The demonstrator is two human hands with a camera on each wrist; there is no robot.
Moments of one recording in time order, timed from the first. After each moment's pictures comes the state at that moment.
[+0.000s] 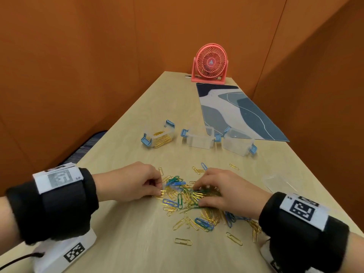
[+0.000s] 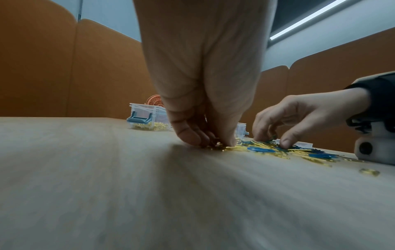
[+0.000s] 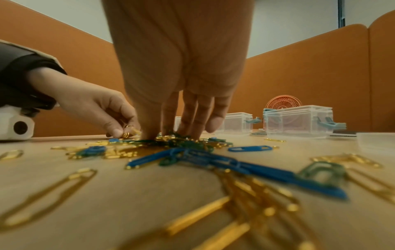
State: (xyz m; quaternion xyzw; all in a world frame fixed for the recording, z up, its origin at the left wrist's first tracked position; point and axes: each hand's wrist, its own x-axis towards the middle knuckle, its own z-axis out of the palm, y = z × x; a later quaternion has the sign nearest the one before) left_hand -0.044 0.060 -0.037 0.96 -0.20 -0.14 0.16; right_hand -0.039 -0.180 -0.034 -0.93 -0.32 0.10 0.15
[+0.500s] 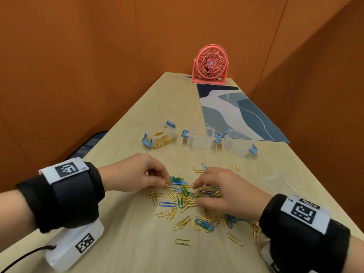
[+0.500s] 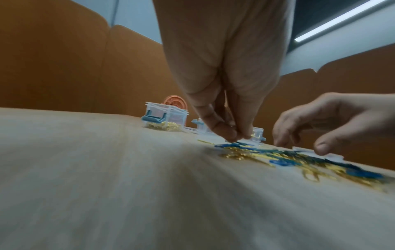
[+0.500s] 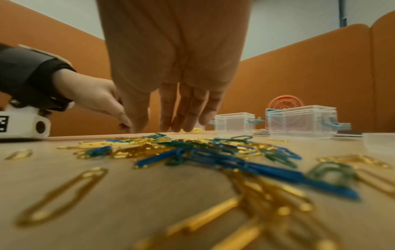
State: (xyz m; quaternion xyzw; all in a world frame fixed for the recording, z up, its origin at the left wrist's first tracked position) left_hand -0.037 0.062 -0.029 0.93 -0.19 -0.13 0.29; right_hand -0.045 -0.177 -0.030 -0.93 -0.33 0.07 0.17
